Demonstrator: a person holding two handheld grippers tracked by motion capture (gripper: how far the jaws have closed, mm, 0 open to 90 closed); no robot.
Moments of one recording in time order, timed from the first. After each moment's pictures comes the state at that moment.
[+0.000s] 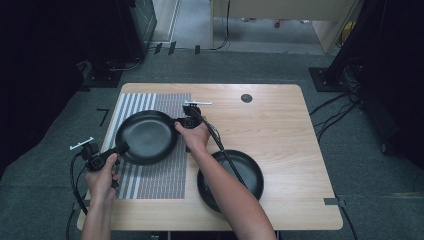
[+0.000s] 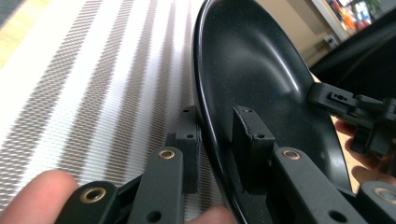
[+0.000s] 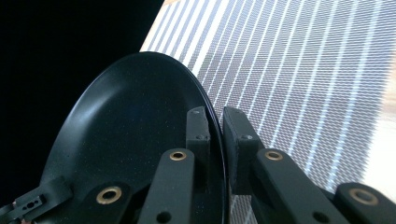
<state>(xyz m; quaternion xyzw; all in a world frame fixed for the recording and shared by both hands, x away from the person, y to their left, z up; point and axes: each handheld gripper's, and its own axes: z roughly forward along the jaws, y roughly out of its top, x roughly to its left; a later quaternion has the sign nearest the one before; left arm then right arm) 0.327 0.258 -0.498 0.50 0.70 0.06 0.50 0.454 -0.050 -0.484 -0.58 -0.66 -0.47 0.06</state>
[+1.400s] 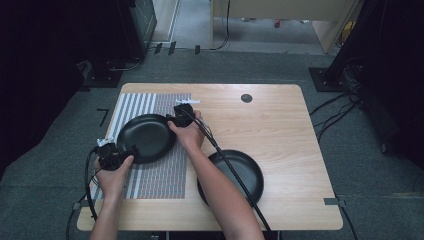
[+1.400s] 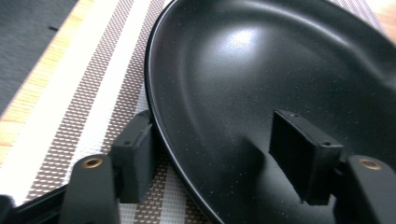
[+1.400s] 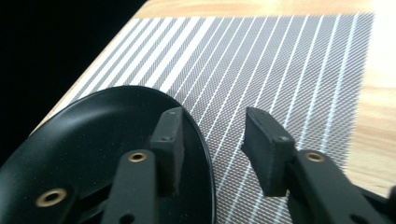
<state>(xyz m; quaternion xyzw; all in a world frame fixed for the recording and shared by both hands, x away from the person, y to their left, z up) 0.336 0.214 -0.507 0.60 0.68 0.23 0.35 0.463 -0.030 -0.487 -0.54 -0.70 -0.46 -0.09</state>
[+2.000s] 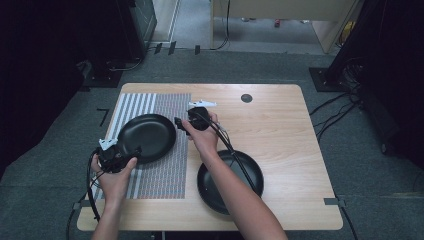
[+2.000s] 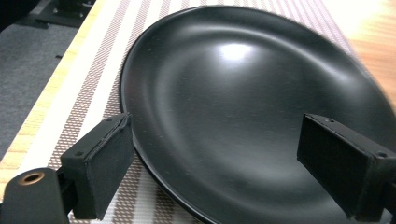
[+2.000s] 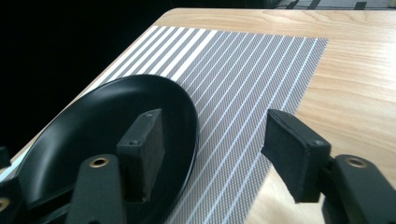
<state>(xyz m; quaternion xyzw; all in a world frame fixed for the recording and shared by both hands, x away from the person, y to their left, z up) 0.312 0.193 -0.482 0.62 0.65 0.25 0.37 0.424 -0.081 -0.459 -0.50 -0.72 -0.48 -0.10</state>
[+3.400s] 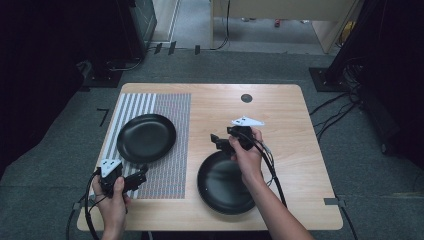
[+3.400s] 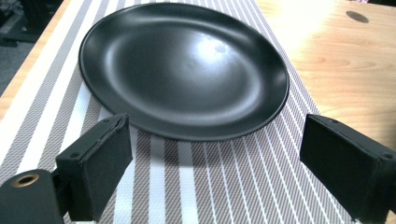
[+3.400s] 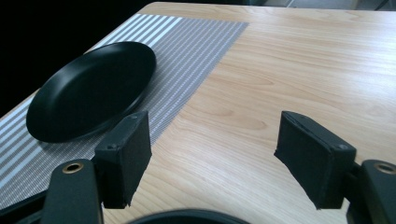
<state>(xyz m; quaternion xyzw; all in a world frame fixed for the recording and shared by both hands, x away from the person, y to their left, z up) 0.239 0.174 -0.470 0.64 0.61 0.25 0.40 0.339 -0.200 -0.441 -0.49 -0.72 -0.47 -0.13</state>
